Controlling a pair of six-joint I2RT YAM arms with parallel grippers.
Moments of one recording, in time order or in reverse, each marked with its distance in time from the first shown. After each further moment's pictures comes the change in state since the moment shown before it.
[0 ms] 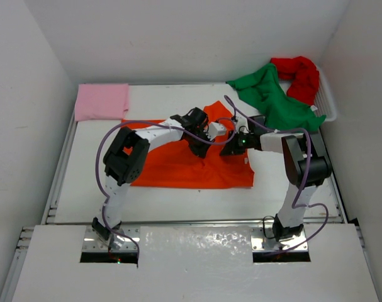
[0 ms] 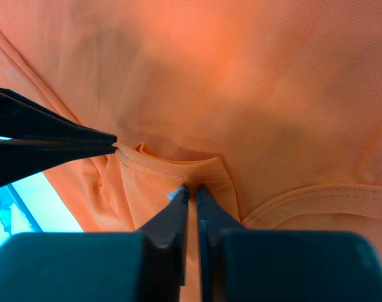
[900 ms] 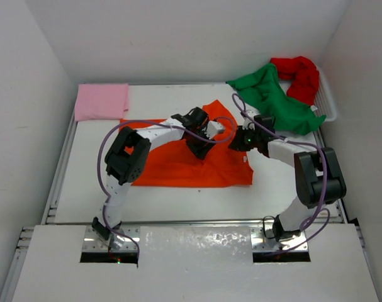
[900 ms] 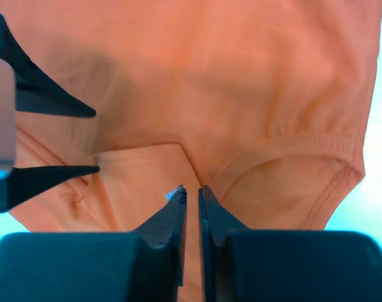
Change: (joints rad) left arm 0.000 0.020 0.025 -0.016 -0.116 -0.026; right arm 0.000 -0.221 -0.111 0.083 0.253 0.024
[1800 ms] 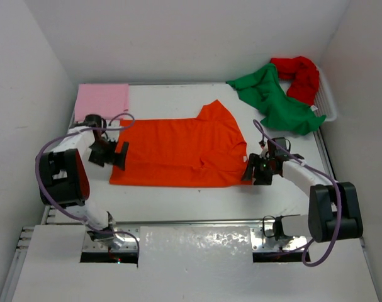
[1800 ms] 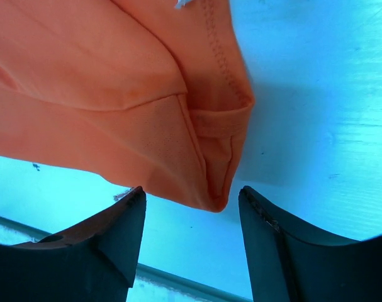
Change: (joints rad) left arm 0.818 -0.541 -0.532 -0.237 -0.095 0.071; right arm -0.101 -0.338 -0.252 -0.500 0.106 0.128
